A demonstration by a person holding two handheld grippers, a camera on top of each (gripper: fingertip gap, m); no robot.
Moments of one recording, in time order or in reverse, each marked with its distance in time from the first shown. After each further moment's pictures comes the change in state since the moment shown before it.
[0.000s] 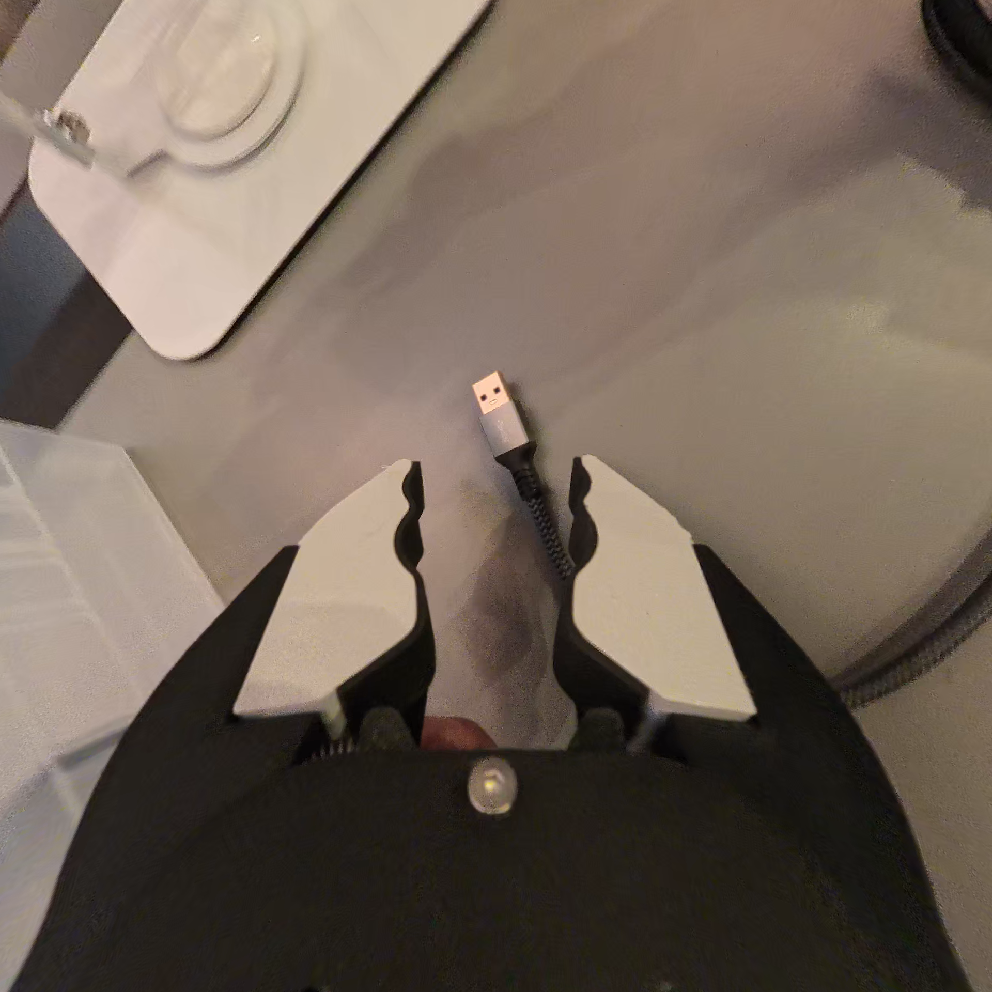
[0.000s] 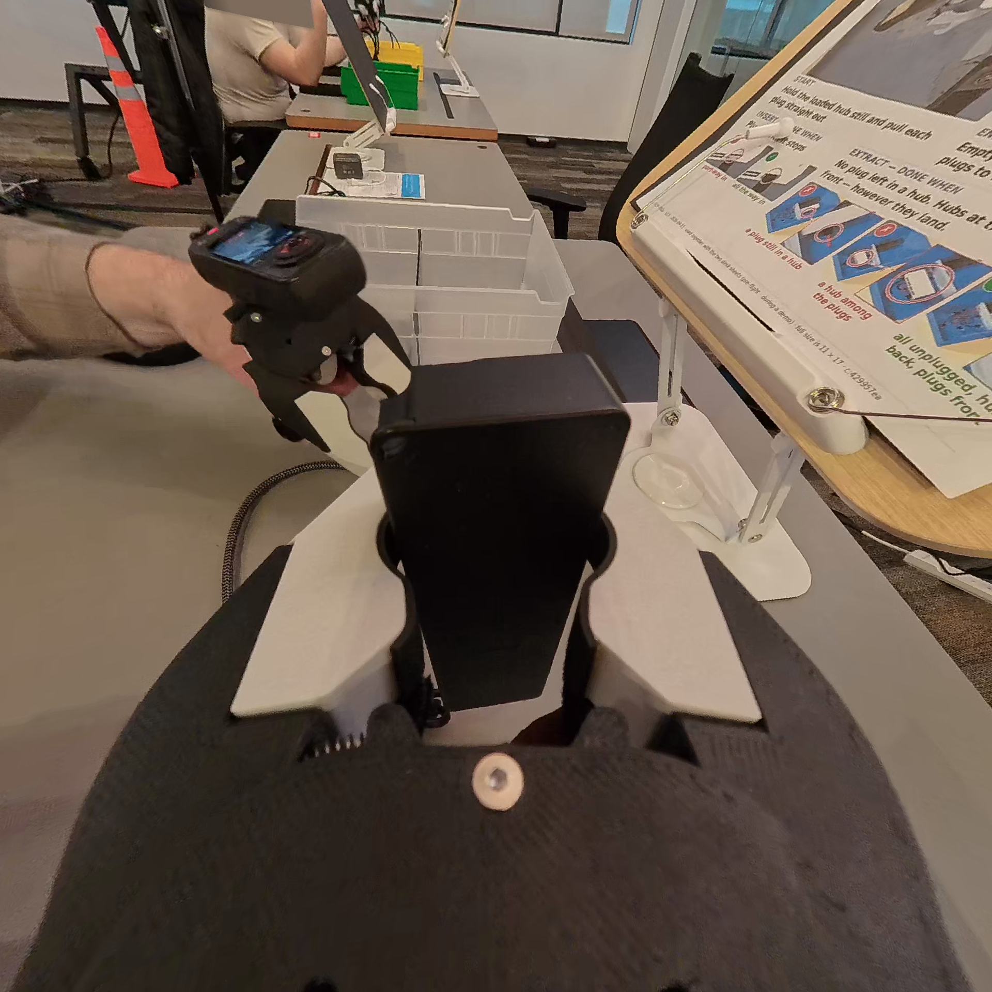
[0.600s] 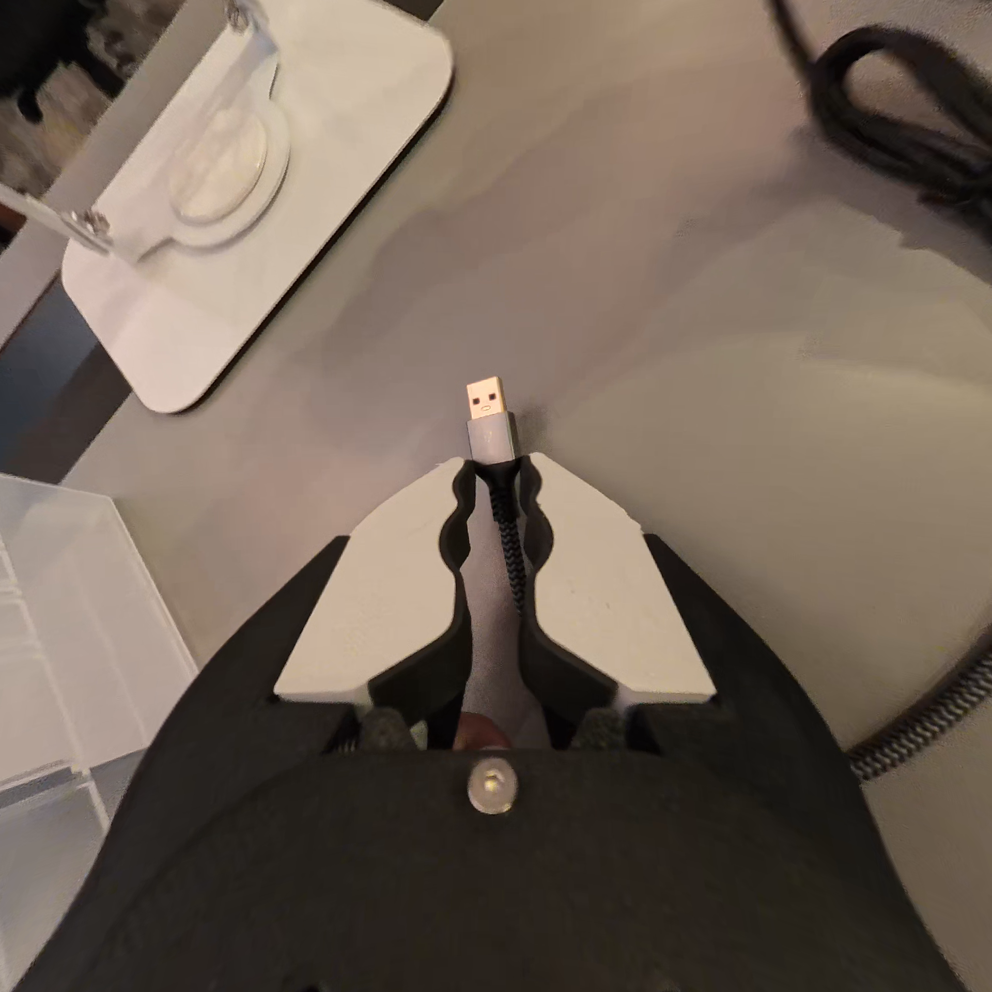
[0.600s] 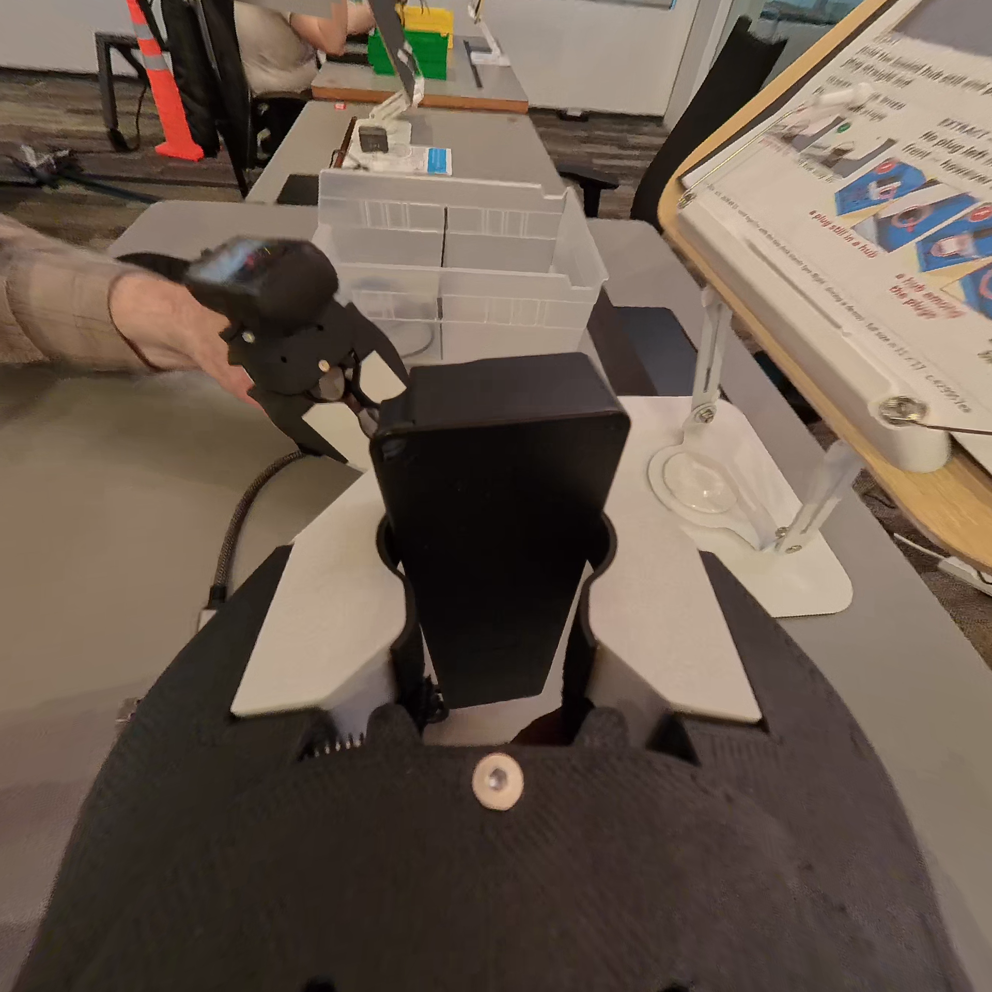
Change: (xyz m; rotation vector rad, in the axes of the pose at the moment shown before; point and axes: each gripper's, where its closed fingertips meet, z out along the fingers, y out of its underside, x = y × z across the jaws) left arm 0.018 -0.009 0.004 0.143 -0.026 0.064; right arm -0.012 0.007 0.015 -0.050 -0.057 -0.012
